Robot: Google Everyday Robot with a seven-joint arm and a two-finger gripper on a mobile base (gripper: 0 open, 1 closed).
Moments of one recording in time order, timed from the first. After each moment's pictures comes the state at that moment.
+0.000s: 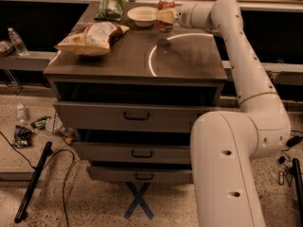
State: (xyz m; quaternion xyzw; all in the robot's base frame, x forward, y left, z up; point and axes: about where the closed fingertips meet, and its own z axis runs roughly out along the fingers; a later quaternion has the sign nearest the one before) arm 0.932 -0.080 0.917 -0.26 0.72 0.26 0.59
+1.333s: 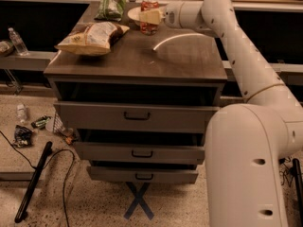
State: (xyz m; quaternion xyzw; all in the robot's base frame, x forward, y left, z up) arm 0.886 -0.011 0.929 -0.30 0.71 0.31 0.56
